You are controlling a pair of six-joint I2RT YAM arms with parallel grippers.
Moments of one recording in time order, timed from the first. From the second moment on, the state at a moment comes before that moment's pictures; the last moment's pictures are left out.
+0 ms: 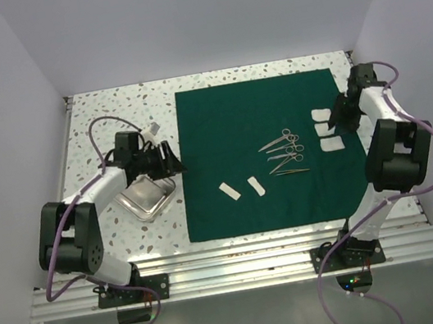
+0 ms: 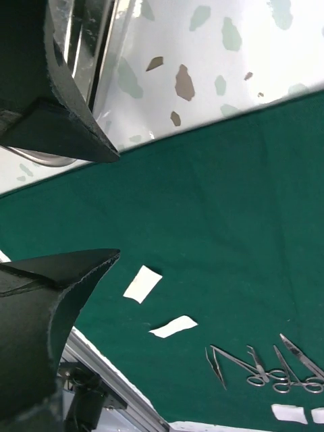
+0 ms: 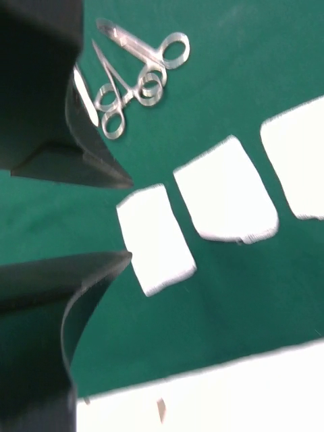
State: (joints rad) left arm -0.18 1.54 0.87 -0.20 0.55 -0.37; right arm -0.26 1.79 1.34 -0.71 -0.06 0.28
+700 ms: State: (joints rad) left arm -0.22 1.60 0.91 -0.21 0.57 -0.34; right arm -0.31 1.94 1.38 -0.74 -0.04 -0.02
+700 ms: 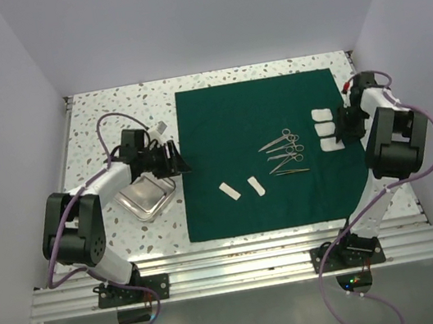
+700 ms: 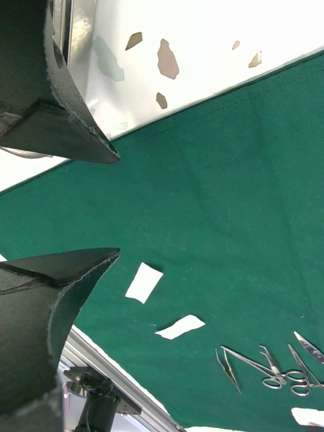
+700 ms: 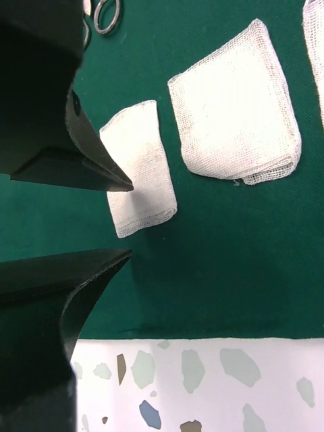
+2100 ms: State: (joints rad) left arm -0.22 1.61 0.91 -0.21 0.58 -0.33; right arm -0.26 1.99 1.41 -0.74 0.01 0.00
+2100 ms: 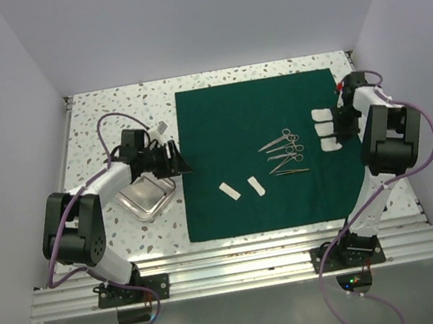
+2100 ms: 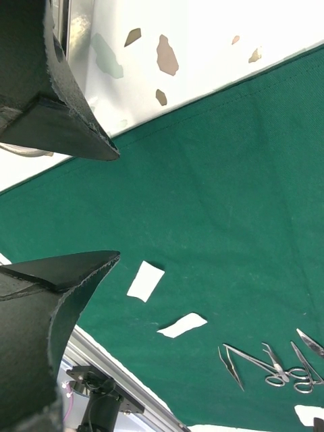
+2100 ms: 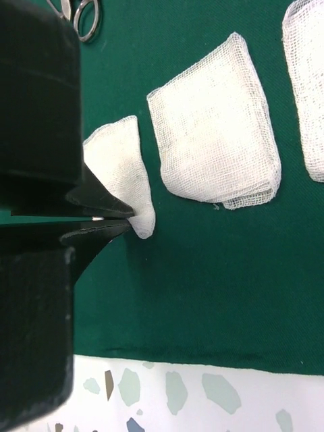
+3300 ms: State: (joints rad) left arm -0.22 1.61 0.90 -0.20 0.60 -0.33; right arm -0.23 1.97 1.55 -0.75 -0.15 0.07
